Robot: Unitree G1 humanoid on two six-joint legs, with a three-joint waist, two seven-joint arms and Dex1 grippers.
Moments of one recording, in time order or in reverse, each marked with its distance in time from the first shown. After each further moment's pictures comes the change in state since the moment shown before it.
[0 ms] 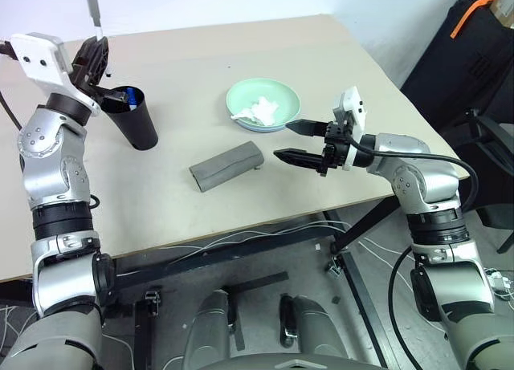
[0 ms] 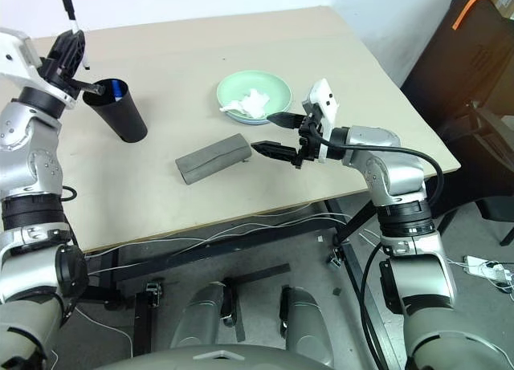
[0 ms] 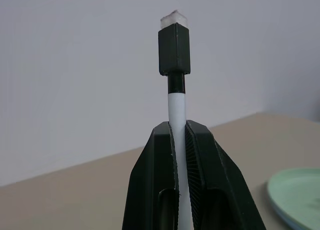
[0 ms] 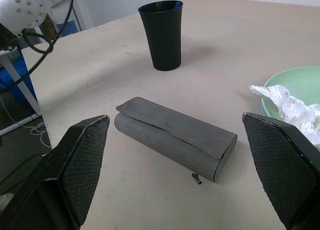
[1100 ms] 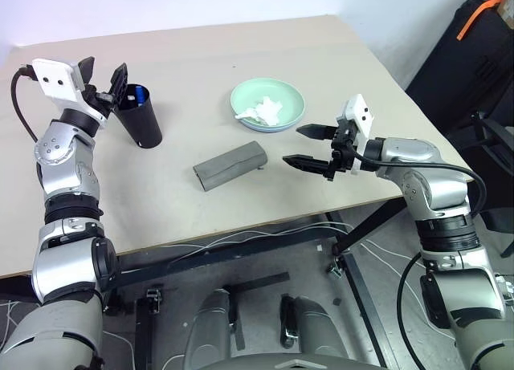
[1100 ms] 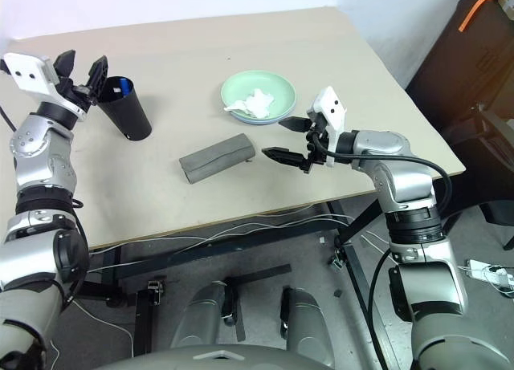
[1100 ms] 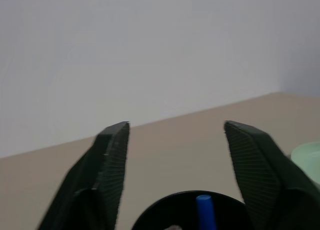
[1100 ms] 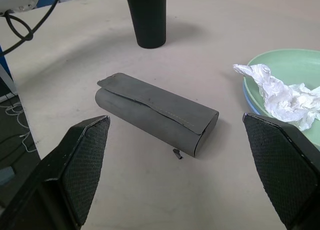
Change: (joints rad) left arm -0.071 -0.010 -0.020 0.340 0.041 -0.208 -0.051; right arm 0.042 -0.047 0.006 -0.026 -0.077 -0.023 -0.015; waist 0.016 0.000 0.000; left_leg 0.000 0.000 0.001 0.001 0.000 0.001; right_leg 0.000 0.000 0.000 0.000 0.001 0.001
